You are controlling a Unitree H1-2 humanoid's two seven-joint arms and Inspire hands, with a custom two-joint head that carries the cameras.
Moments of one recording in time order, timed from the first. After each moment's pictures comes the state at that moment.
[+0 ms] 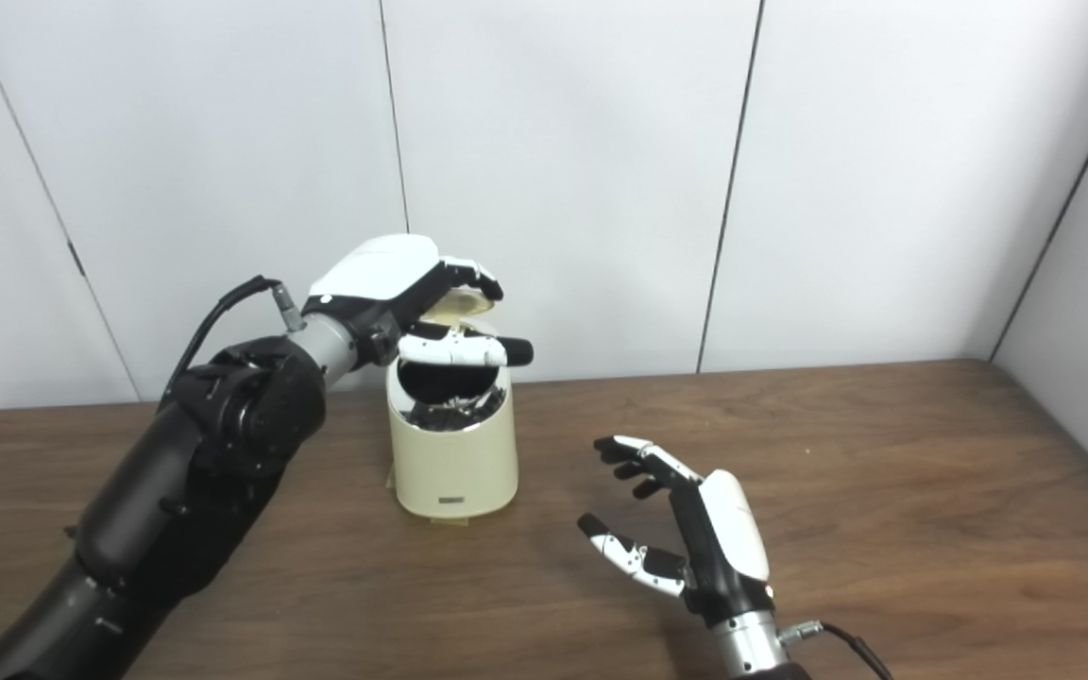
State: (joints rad) left arm -0.85 0.28 -0.44 -0.06 0.82 0.37 -0.59; right arm -0.14 -0.15 0.14 0.08 -0.54 -0.28 -0.27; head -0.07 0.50
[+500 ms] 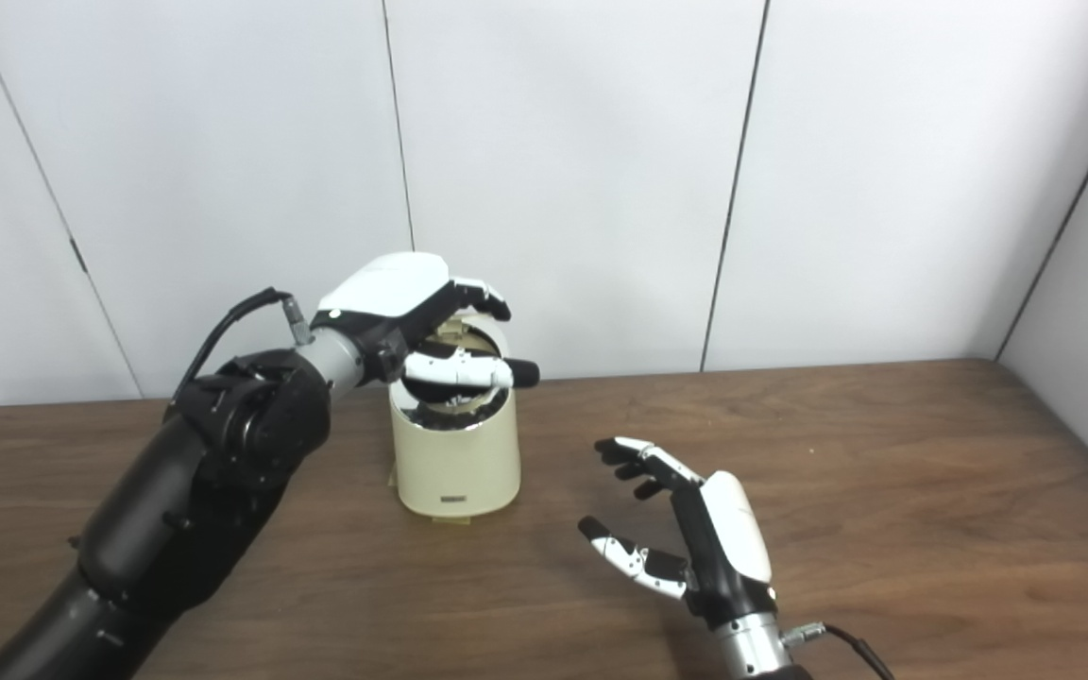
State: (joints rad) left arm -0.82 0.28 -0.45 -0.07 0.83 0.37 -0.62; right arm -0.12 -0.15 0.14 0.05 -0.53 -0.25 -0.24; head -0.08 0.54
